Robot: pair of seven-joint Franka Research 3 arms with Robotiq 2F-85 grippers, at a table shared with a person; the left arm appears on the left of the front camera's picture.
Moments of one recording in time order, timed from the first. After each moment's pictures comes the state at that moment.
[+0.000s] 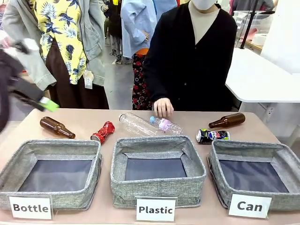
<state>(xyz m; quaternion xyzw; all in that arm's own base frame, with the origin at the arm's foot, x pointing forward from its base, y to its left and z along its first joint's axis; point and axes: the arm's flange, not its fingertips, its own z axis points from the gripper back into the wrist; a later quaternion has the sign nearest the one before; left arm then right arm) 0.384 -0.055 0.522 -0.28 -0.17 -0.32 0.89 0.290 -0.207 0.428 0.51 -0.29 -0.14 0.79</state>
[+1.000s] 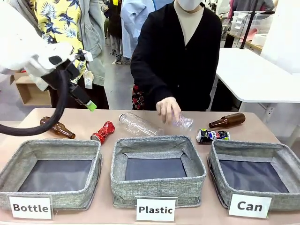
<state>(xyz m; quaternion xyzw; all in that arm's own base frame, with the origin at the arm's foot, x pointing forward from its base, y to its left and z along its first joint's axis) 0.481 -0.141 0.483 -0.19 -0.20 -0.42 0.86 0.290 -0.208 0.427 0.51 -0.29 -0.14 0.79</state>
